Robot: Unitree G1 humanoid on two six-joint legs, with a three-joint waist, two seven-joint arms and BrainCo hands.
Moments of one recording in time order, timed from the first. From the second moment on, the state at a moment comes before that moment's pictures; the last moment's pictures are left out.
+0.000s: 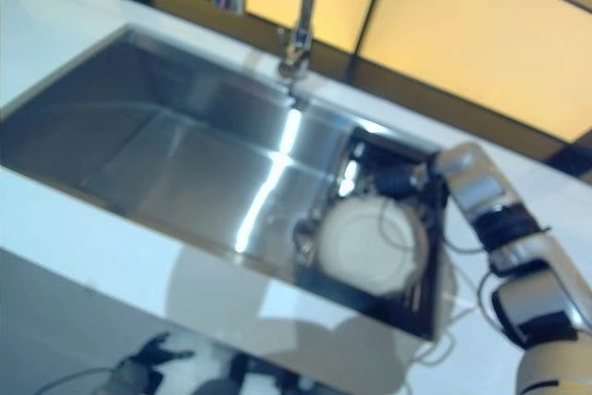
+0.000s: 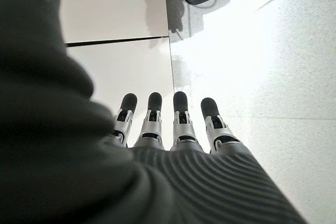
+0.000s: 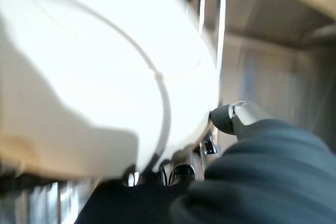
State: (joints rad) left arm -0.09 0.43 -0.28 1.05 0.05 0.03 0.10; right arm -0.91 -0.79 0.49 0.49 0.14 0.38 1.16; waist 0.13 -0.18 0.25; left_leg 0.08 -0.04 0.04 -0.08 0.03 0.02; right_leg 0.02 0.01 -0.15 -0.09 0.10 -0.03
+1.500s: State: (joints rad) left arm -0.08 0.44 -0.25 1.09 0.05 0.00 0.11; right arm -0.82 -0.89 0.54 0.46 -0.05 0.38 1.30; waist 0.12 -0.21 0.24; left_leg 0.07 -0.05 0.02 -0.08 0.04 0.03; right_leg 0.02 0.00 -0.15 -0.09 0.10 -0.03
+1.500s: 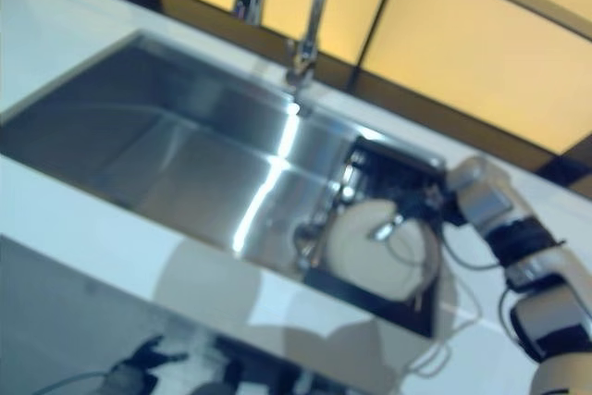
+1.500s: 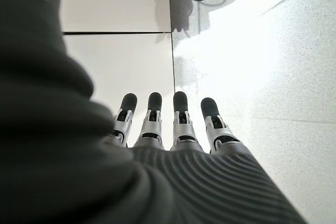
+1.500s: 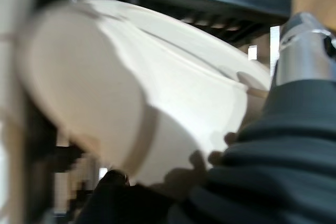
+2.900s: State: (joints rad) left arm -0.06 0.44 -0.25 1.09 0.05 0.00 0.11; right arm -0.81 -0.92 0.50 0.48 0.20 0.29 1.04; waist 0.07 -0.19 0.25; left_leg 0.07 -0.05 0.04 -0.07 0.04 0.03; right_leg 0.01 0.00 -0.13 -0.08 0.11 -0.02
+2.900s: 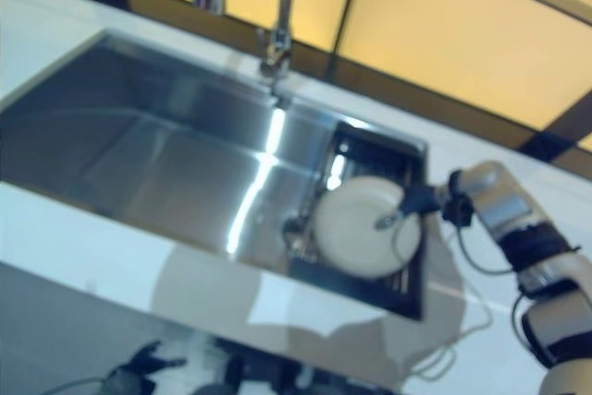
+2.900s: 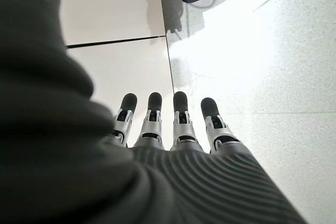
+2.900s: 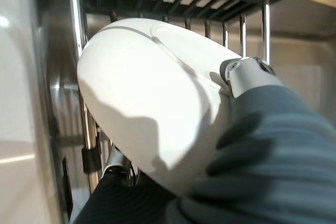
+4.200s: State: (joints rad) left arm 0.00 0.39 -0.29 1.10 0.06 -0.05 0.10; right arm -0.70 -0.60 0.03 0.06 1.02 -0.11 0.30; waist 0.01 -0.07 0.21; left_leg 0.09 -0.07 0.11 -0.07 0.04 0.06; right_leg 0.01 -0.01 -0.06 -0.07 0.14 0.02
